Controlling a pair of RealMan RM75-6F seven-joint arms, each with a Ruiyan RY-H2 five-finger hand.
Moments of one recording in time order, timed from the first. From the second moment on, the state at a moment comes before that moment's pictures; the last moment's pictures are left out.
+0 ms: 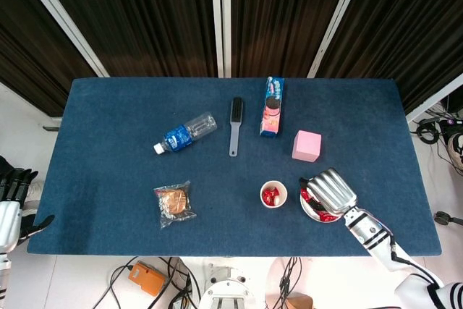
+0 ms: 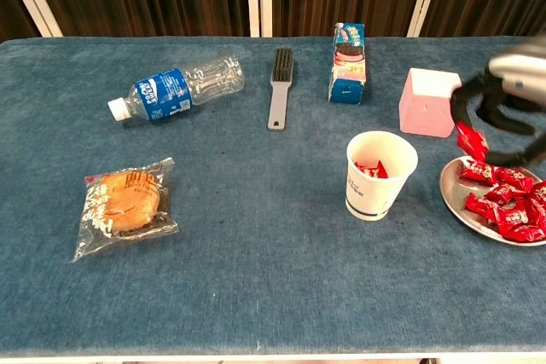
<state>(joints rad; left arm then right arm) 0.02 -1.24 -0.04 -1.40 1.52 1.60 -0.05 0.52 -1.22 0.01 -1.71 -1.60 1.11 -0.28</state>
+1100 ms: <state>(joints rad) 0.00 -1.24 -0.04 -1.40 1.52 1.59 -0.04 0.52 -1.20 0.01 -1.71 -1.51 1.11 -0.30</state>
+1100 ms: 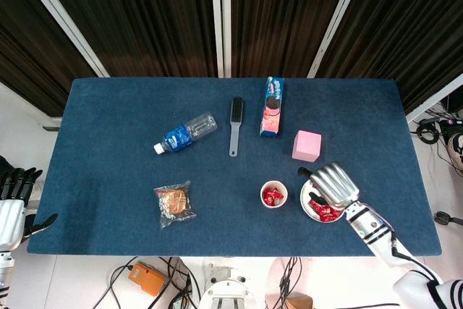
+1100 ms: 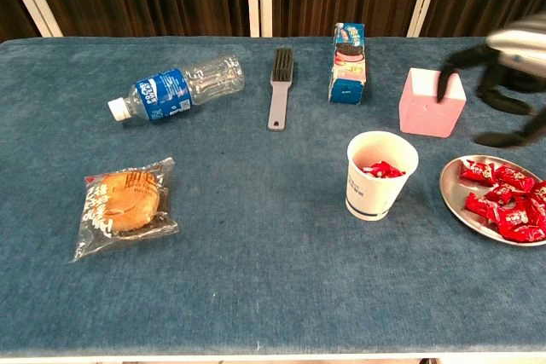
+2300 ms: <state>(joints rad) 0.00 -1.24 -0.04 -1.41 1.52 1.59 -0.03 0.54 -1.32 -0.03 -1.52 -1.41 0.92 -0.31</state>
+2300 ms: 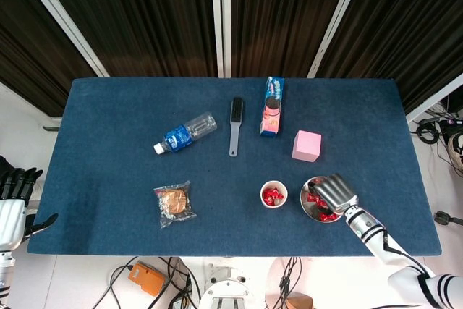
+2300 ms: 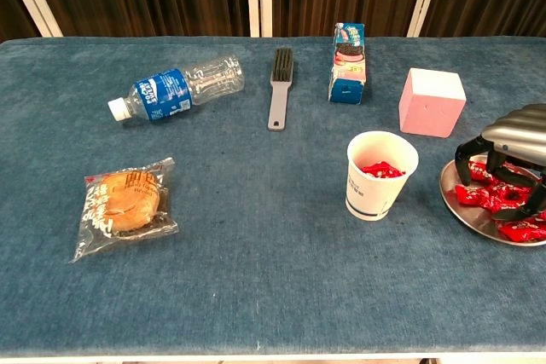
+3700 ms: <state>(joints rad) 0.00 -1.24 -0.04 -1.40 1.52 1.59 -0.03 0.58 -1.27 0.05 -1.73 -1.57 1.06 -0.22</state>
